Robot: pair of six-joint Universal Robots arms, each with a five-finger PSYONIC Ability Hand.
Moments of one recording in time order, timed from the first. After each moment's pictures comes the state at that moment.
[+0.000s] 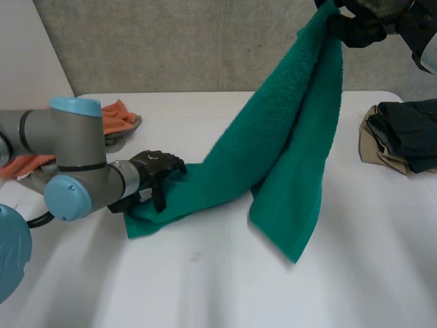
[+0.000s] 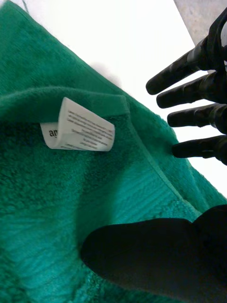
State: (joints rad) left arm 4.35 -2.44 -0.92 2.78 -1.32 3.47; right arm 1.85 -1.53 1.18 0.06 1.06 2.64; left_hand 0.30 0.30 0.31 0.30 0.12; right_hand 1.14 1.18 1.19 1.20 1.00
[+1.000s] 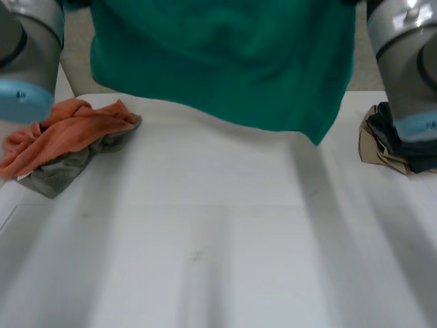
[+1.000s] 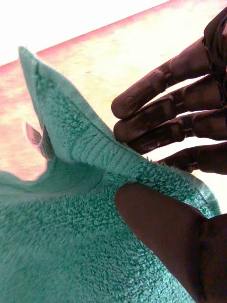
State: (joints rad) left arm 4.37 -2.06 -0.77 3.20 -1.69 3.33; right arm 1.96 -1.20 1.01 -0.33 1.48 2.68; left_hand 1.15 1.20 1.19 1.20 0.99; right_hand 1.14 1.18 1.19 1.20 1.00
